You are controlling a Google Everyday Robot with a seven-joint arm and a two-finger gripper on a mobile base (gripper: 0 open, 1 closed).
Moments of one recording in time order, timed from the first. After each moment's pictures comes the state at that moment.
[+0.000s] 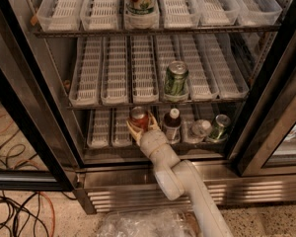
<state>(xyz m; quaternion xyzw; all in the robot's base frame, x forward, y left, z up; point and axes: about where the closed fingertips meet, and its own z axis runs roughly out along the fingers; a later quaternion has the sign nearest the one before) 0.661 0.017 0.655 -0.21 0.62 0.15 0.74</state>
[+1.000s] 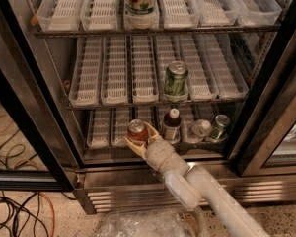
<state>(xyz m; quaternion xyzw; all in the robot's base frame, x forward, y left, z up) 0.607 0.023 0.653 -0.27 0.61 0.22 0.71</state>
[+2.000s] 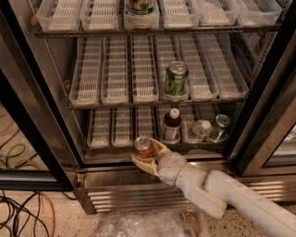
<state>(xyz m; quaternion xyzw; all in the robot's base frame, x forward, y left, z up) 0.544 0.010 0.636 -0.35 0.63 0.27 0.64</state>
